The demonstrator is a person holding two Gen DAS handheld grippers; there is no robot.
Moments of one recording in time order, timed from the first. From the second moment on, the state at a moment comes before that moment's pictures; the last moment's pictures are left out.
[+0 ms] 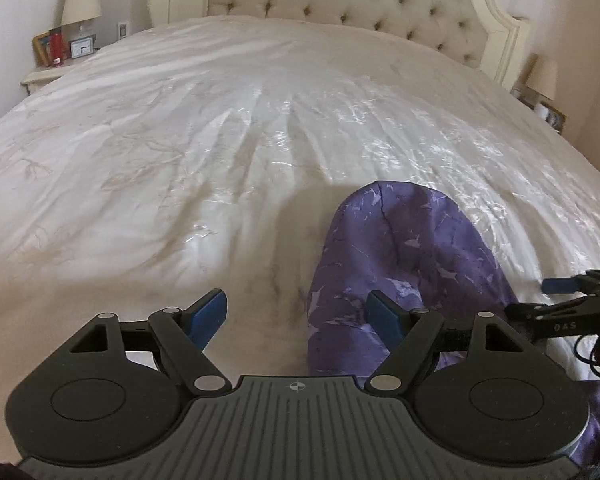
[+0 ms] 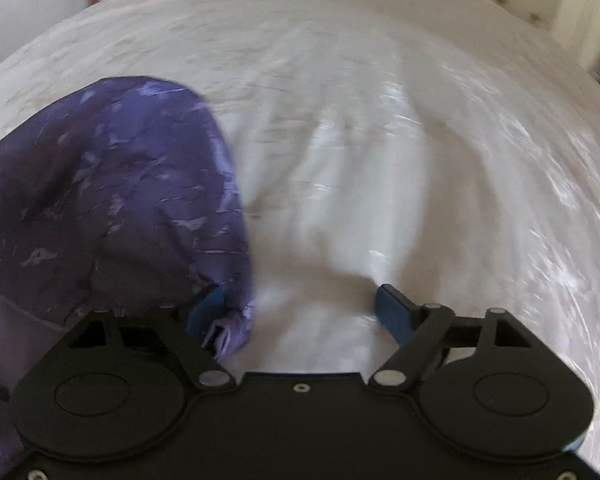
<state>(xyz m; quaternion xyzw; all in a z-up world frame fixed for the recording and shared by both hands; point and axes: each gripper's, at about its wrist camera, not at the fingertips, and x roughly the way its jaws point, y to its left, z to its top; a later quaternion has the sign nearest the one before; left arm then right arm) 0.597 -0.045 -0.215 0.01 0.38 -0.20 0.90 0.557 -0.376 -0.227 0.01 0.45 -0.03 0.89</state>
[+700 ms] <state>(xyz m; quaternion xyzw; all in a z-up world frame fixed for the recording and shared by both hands) 0.590 -0.026 -0.183 -0.06 0.39 -0.17 0.90 0.554 -0.397 -0.149 0.11 0.34 0.07 0.93</state>
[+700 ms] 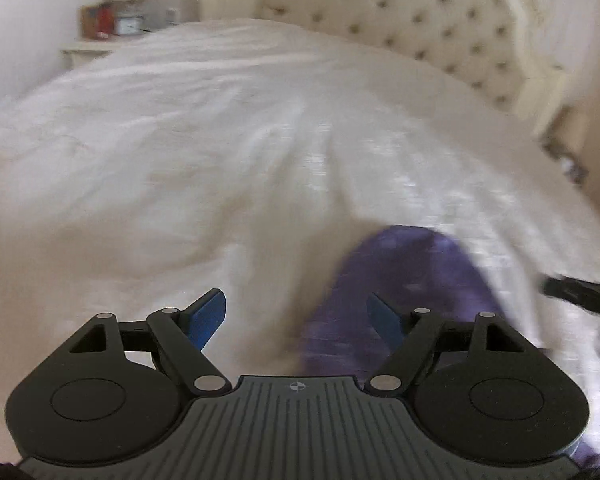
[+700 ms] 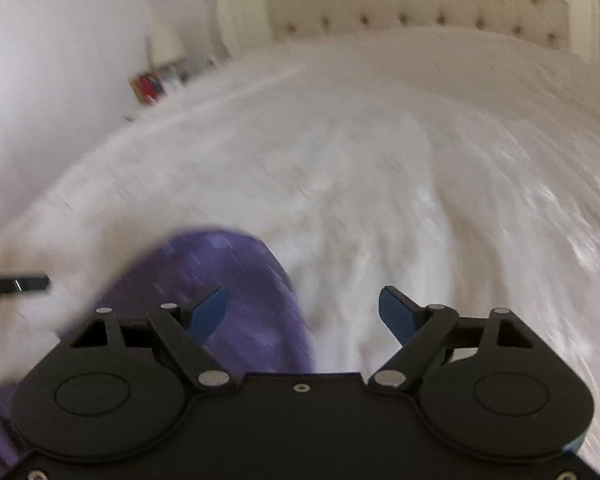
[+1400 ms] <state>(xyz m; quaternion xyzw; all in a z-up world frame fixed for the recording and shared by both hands) 0.568 -0.105 -0.246 0.00 0.46 -0.31 0.83 0.599 -0.345 -0.161 0.02 0.36 0.12 0.93</state>
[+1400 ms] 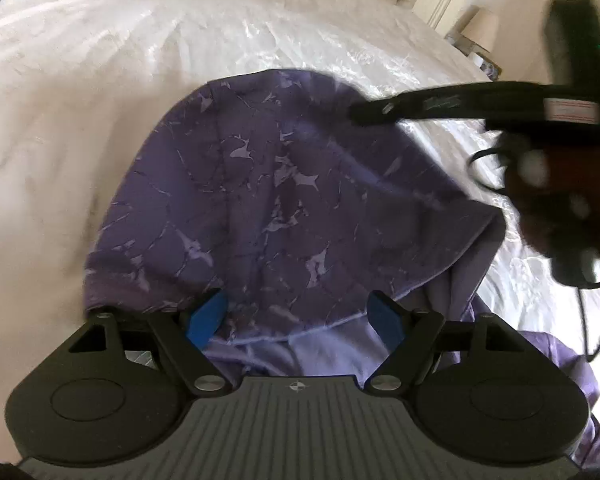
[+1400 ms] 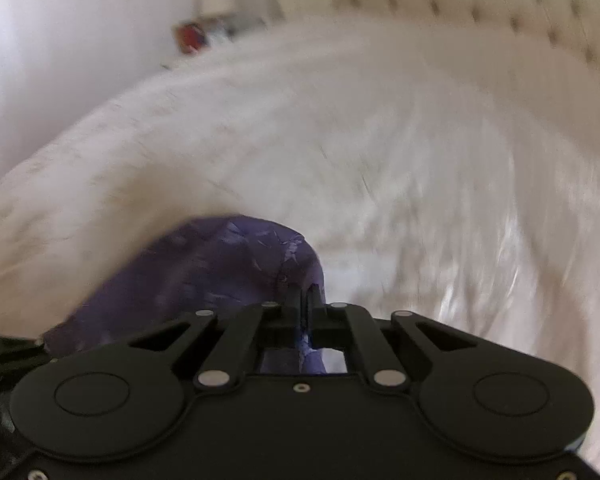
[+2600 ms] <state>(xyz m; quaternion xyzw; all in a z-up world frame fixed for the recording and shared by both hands) 0.395 0.049 -0.193 -0.14 0.51 -0.24 0.81 0.269 -0.289 -0.142 0.22 0.45 0.06 0.86</state>
